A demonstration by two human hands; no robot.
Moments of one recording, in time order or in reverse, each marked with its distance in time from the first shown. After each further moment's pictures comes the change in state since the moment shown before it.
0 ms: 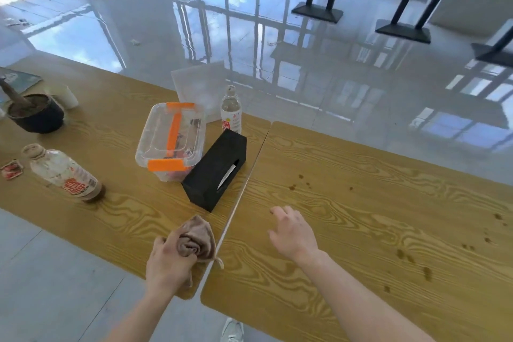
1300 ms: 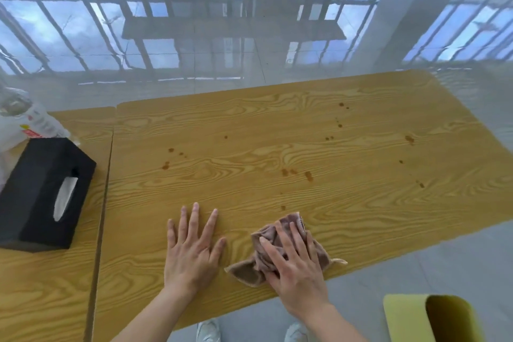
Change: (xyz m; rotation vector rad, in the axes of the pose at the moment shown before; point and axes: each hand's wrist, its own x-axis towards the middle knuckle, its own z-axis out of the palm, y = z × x) left_hand -0.063 0.116 0.196 0.602 -0.173 0.993; right_hand -0.209 0.167 0.102 -0.175 0.362 0.311
